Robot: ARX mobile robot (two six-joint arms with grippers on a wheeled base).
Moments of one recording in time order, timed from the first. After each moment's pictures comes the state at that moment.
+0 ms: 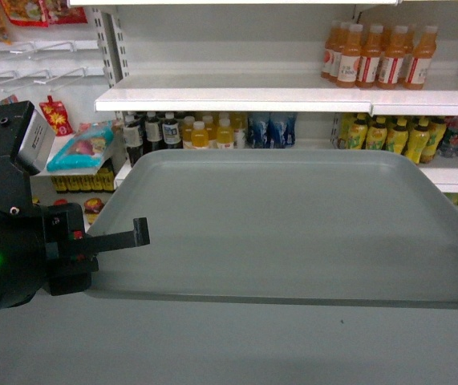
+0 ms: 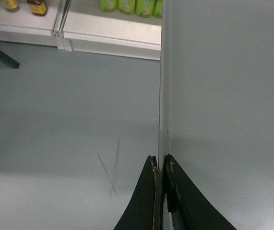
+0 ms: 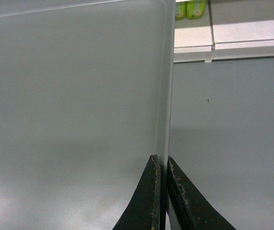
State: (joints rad) left arm -0.38 1.54 0.57 0.33 -0.27 -0.38; right arm 0.14 1.49 0.51 0.38 -0.07 0.18
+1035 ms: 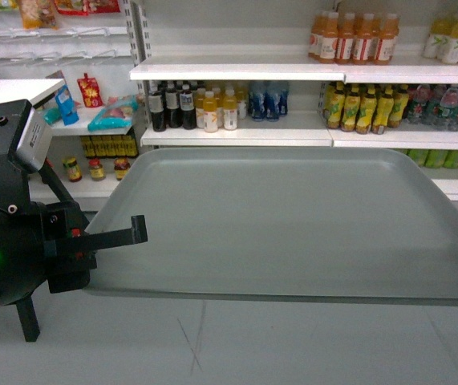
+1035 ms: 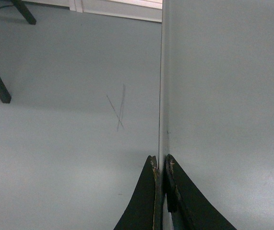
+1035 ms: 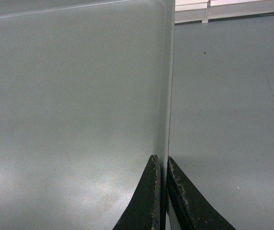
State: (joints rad) left arm -0.38 1.54 0.57 0.33 -0.27 -0.38; right arm 0.14 1.49 0.51 0.39 -0.07 0.19
